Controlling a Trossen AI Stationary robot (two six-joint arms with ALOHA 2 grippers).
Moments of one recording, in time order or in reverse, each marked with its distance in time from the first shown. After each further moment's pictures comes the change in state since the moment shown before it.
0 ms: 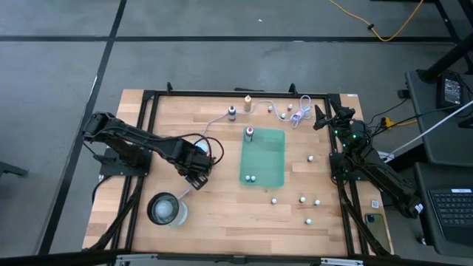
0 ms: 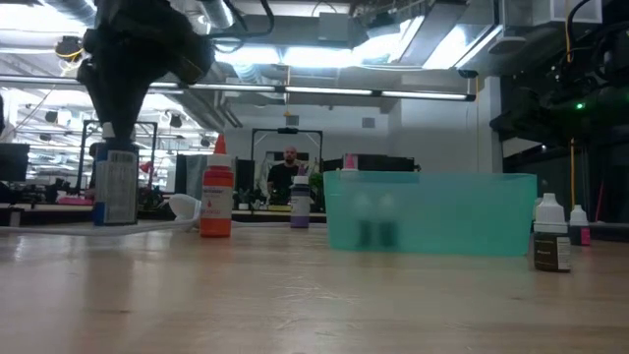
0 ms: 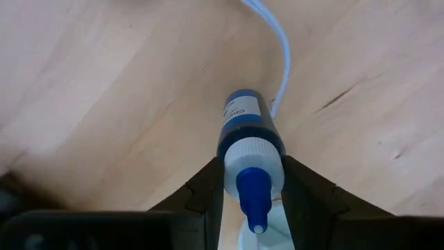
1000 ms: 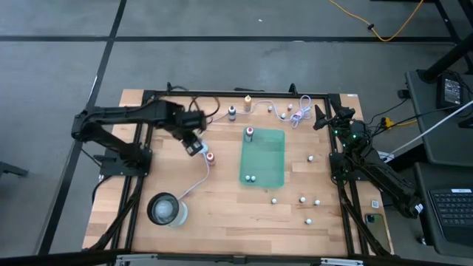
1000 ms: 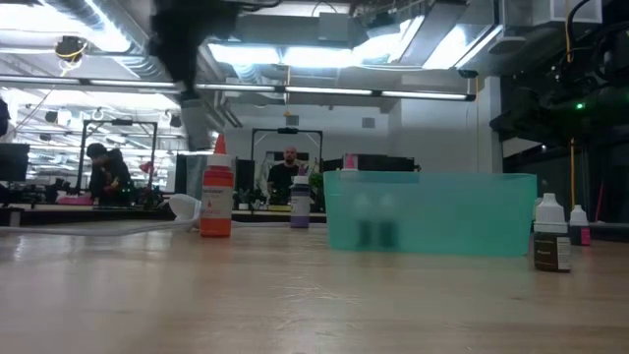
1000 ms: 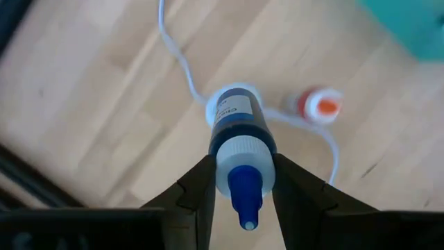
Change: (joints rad) left arm 0.347 -0.107 0.249 -0.192 -0.183 0.512; right arm 0.000 0.000 0.000 0.000 0.000 0.000
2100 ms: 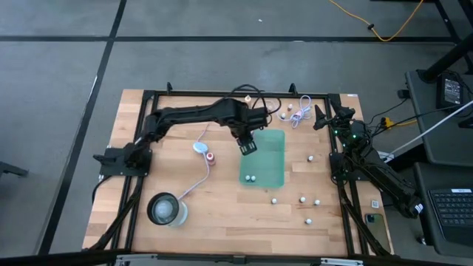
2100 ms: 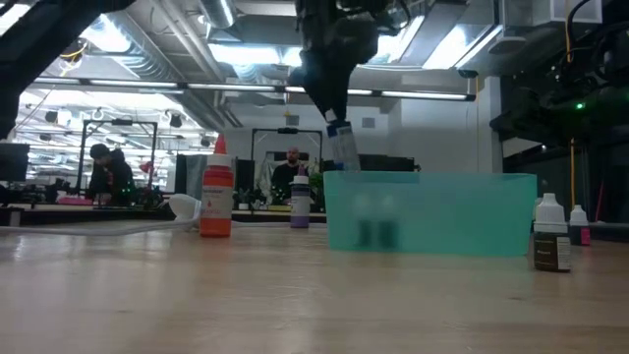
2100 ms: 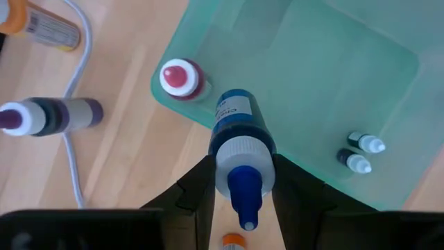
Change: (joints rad) left arm -0.005 0.765 0.835 -0.023 0.064 0.234; right arm 0.000 0.000 0.000 0.000 0.000 0.000
